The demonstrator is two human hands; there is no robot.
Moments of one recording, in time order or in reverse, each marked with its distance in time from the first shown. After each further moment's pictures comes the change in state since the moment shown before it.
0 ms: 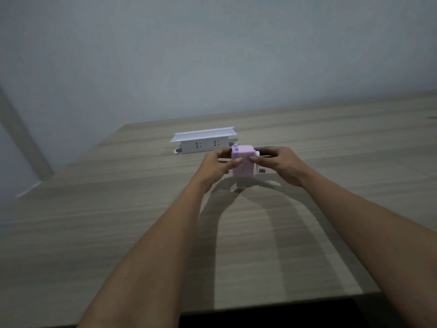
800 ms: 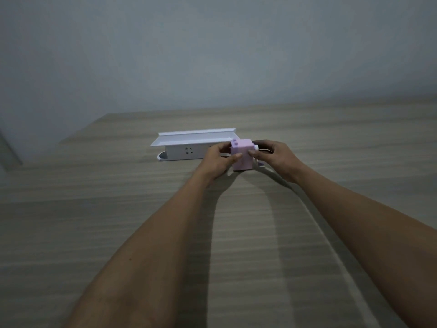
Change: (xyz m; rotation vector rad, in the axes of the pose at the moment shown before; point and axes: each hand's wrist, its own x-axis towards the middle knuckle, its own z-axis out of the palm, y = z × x) left_hand 0.174 -0.074 0.006 -0.020 0.060 -0.098; right_hand 0.163 0.076 -0.022 -0.051 0.057 0.024
